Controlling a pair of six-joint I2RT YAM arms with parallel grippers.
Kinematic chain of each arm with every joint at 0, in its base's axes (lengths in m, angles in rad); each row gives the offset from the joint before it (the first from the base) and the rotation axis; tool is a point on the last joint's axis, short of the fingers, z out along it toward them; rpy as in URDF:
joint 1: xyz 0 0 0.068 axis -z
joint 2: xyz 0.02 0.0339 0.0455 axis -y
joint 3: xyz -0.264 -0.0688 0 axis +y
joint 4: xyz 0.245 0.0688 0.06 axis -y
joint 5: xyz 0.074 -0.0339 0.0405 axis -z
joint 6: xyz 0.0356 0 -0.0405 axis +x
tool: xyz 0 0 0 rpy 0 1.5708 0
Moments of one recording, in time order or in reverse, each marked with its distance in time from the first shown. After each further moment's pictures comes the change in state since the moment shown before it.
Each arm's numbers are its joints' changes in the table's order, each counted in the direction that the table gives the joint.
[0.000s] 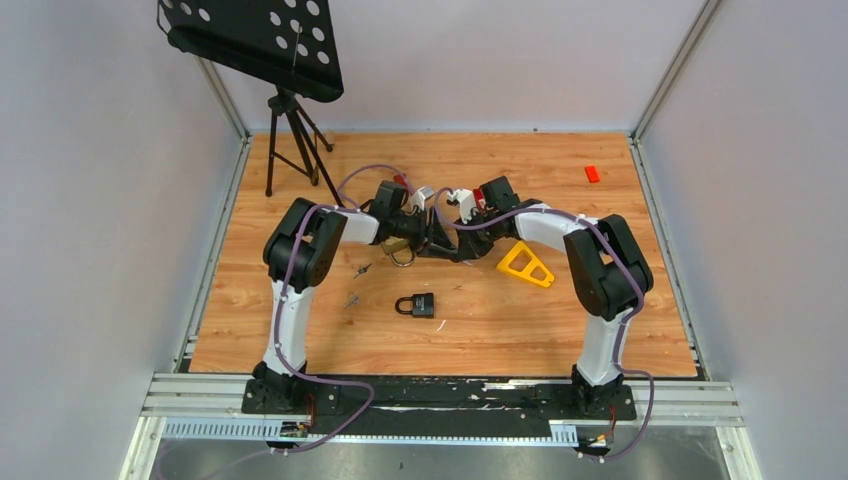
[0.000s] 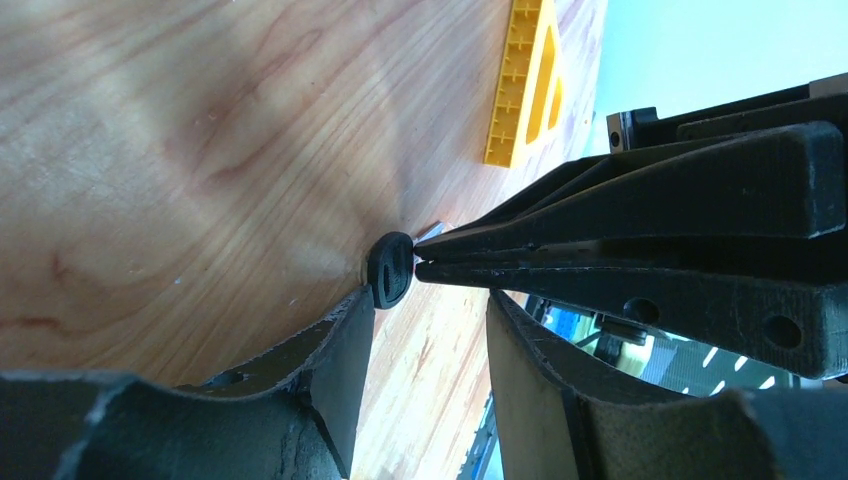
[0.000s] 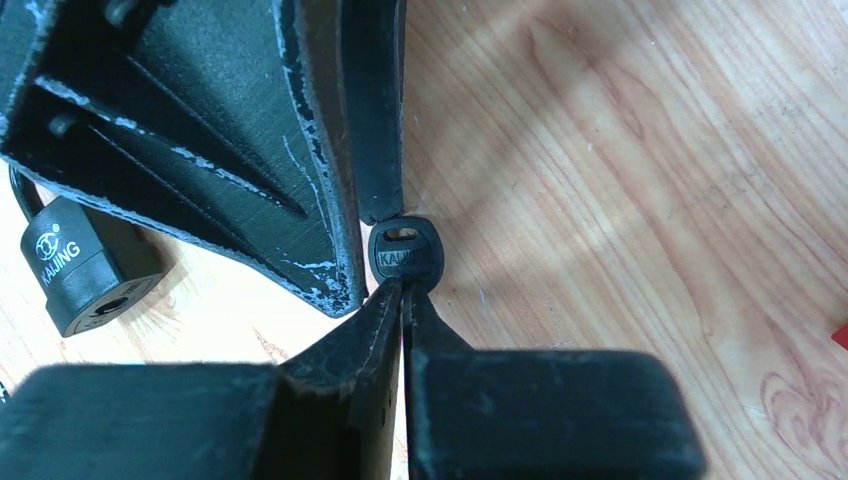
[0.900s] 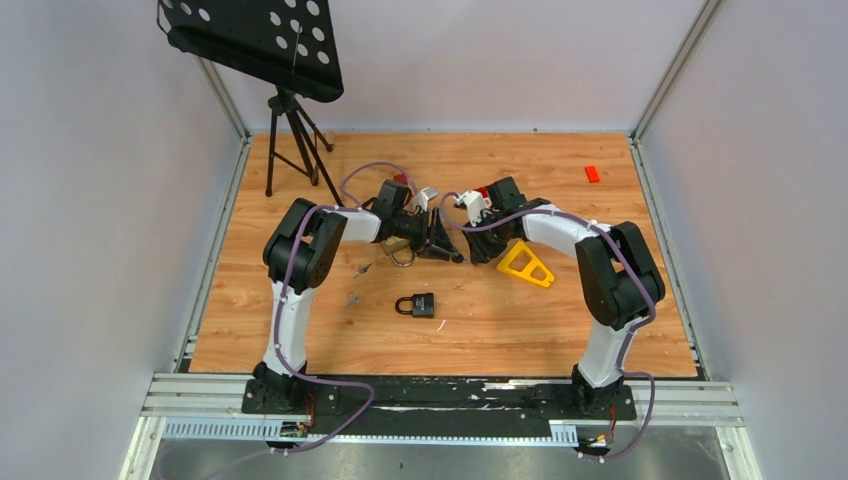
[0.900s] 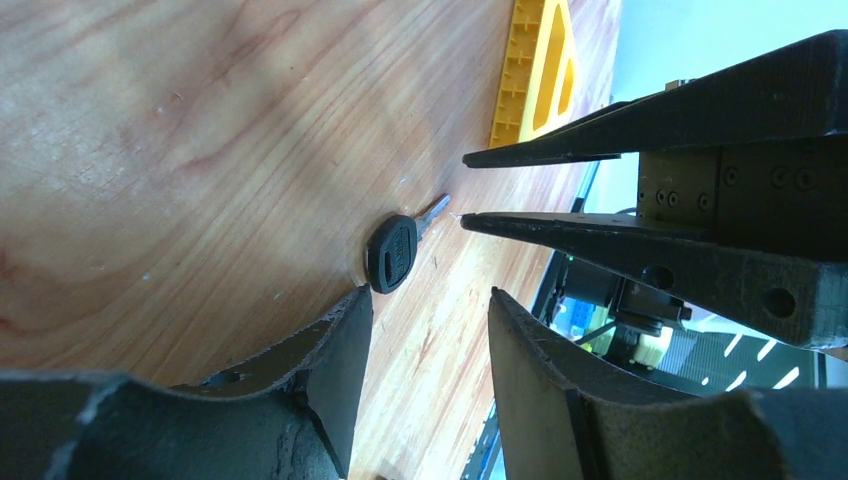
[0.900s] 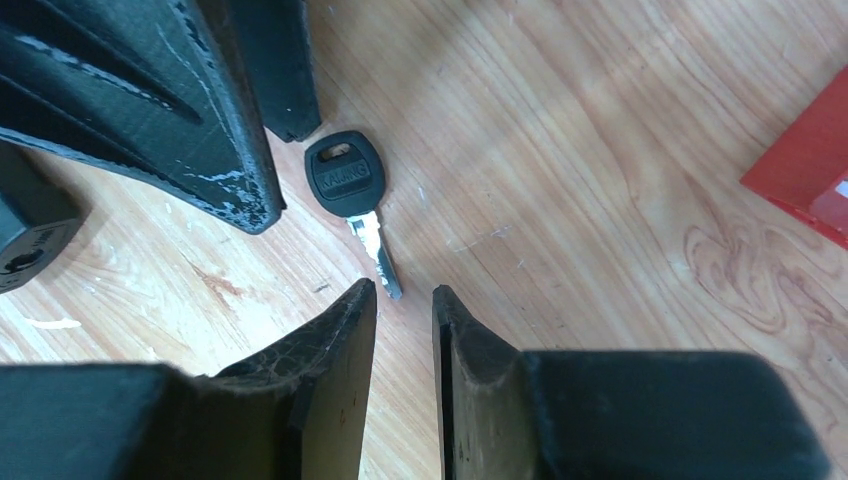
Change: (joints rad) left arm 0.011 0.013 -0.024 -0.090 -0.011 0.072; right arm 0.016 0.079 0.028 -0.109 0.158 -0.048
